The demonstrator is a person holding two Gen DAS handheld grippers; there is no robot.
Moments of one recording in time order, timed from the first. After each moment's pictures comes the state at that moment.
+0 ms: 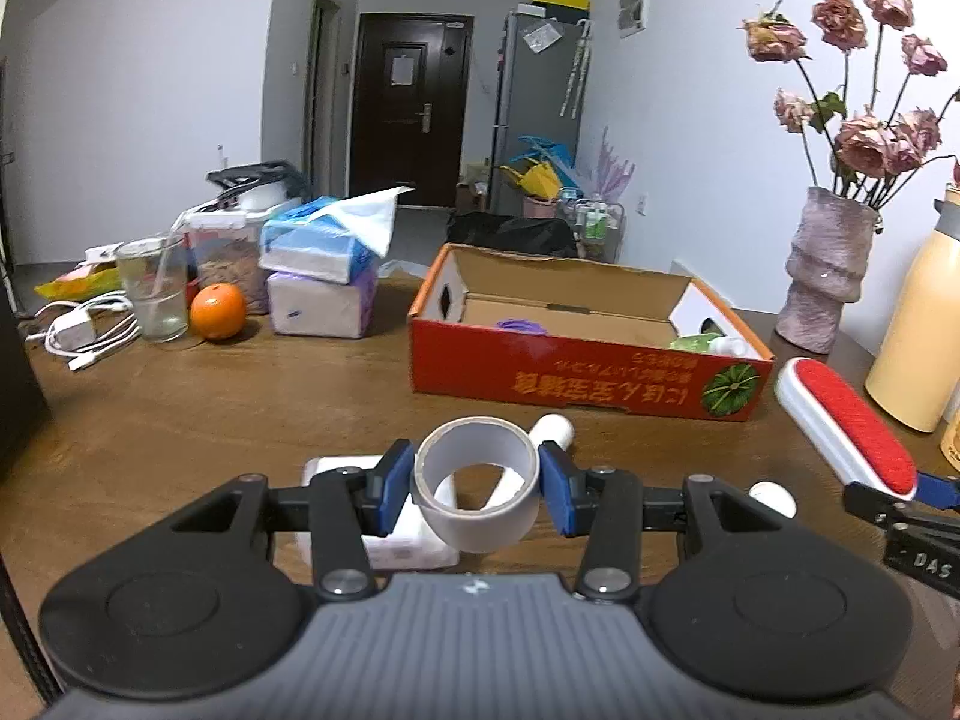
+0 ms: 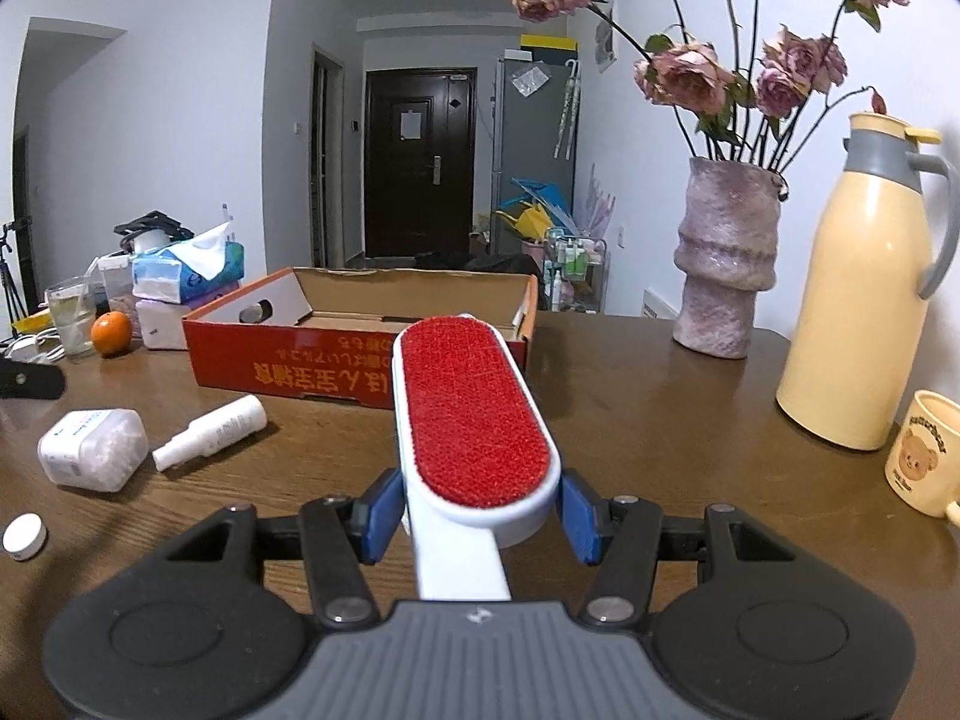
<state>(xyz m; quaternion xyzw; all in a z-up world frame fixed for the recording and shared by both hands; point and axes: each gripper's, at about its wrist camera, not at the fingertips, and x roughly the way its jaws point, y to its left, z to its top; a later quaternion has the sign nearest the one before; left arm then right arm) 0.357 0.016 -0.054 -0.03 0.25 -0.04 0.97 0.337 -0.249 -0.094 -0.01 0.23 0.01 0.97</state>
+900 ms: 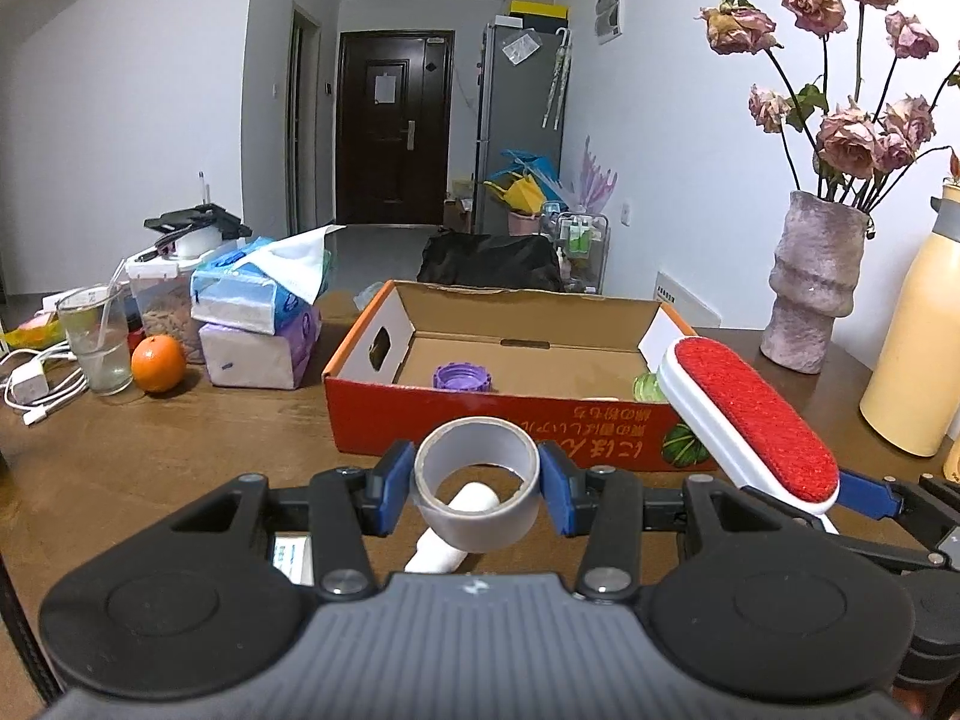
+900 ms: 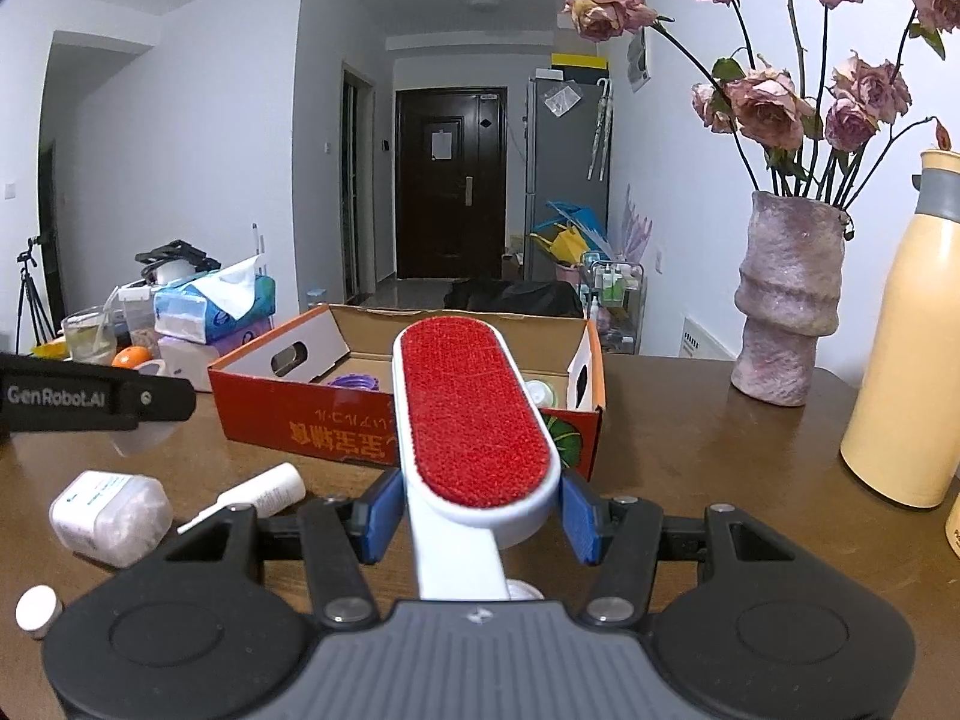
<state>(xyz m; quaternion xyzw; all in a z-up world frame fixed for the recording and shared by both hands) 0.402 -0.044 -0.043 -0.01 0.24 -0.04 0.97 0.385 -0.224 -0.080 0.00 0.21 0.04 0.98</state>
